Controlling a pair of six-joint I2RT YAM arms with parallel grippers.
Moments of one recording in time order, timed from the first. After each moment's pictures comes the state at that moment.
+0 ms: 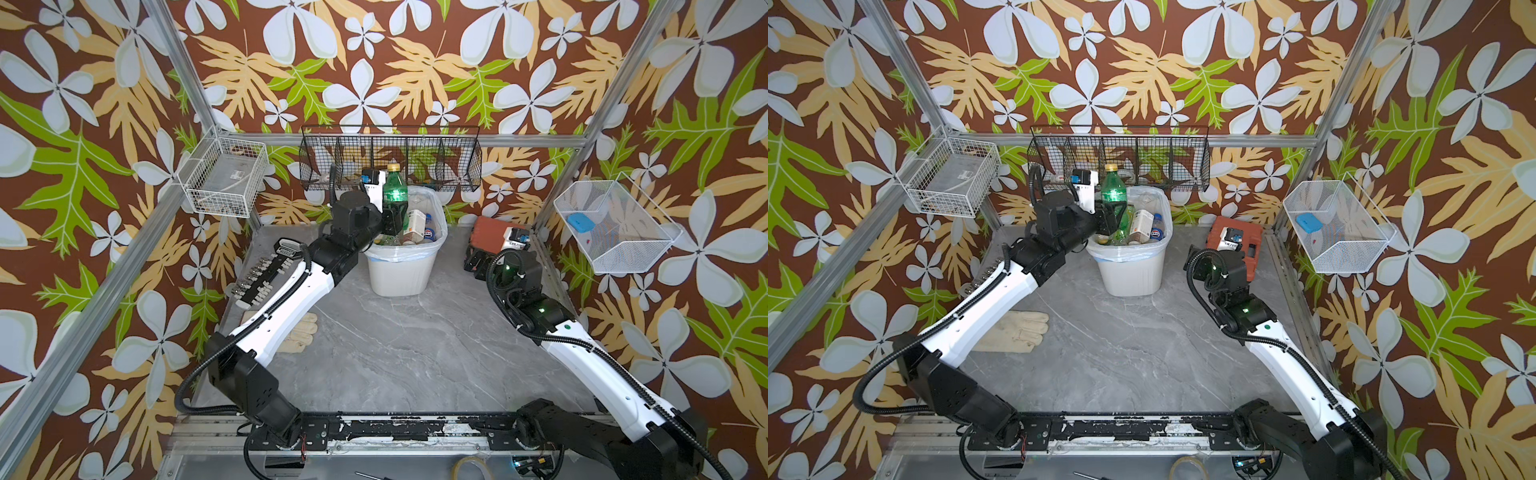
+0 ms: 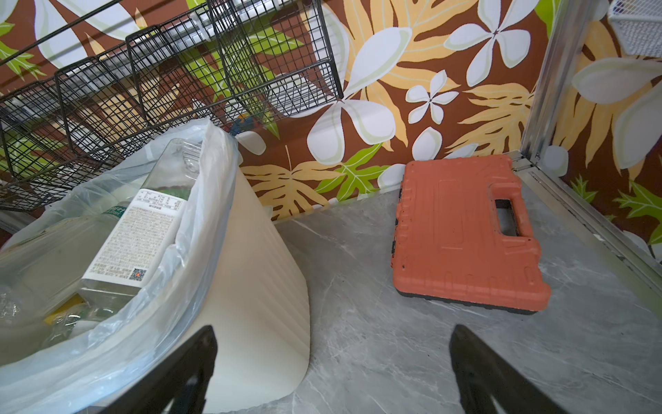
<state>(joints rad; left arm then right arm) -0.55 1.61 1.67 -0.20 0.02 -0.33 0.38 1.11 0.95 -0.14 0.33 0.43</state>
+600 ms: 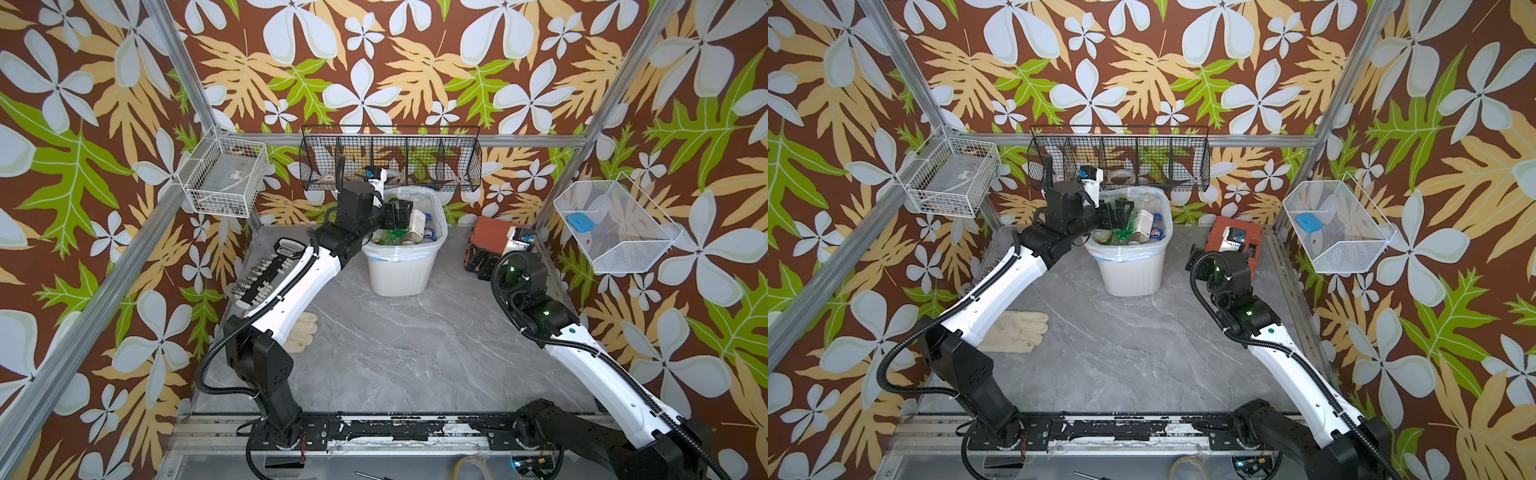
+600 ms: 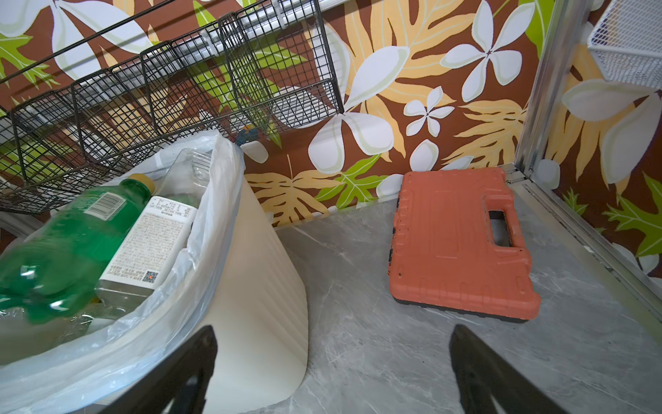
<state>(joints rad) -0.51 1.70 1.80 -0.34 0.02 -0.33 0.38 1.08 0.96 -0.14 0.34 0.41</state>
